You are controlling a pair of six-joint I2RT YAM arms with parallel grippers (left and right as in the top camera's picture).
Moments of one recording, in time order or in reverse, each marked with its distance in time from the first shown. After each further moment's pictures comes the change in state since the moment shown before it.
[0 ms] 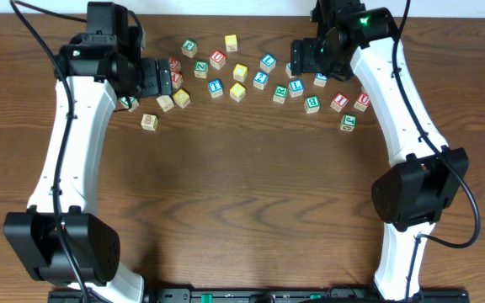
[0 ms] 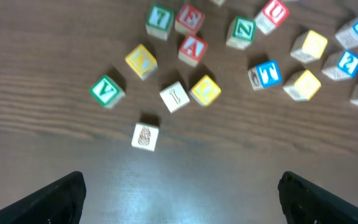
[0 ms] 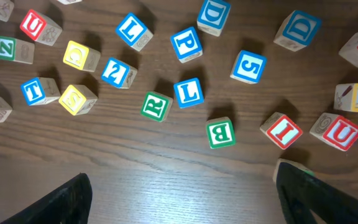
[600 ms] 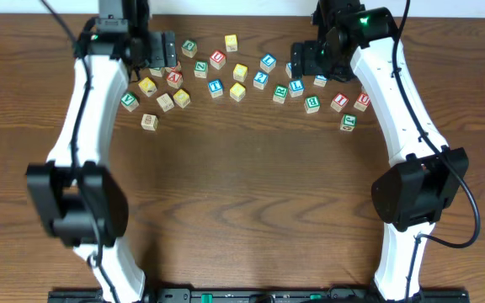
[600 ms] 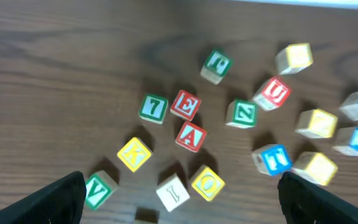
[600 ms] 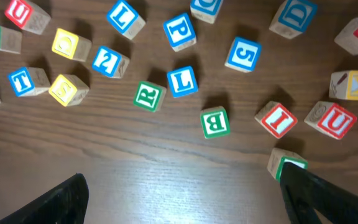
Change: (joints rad) left arm -0.004 0.222 0.114 0.253 -0.007 0.043; right arm 0.000 0.000 0.000 -0.037 0.010 -0.003
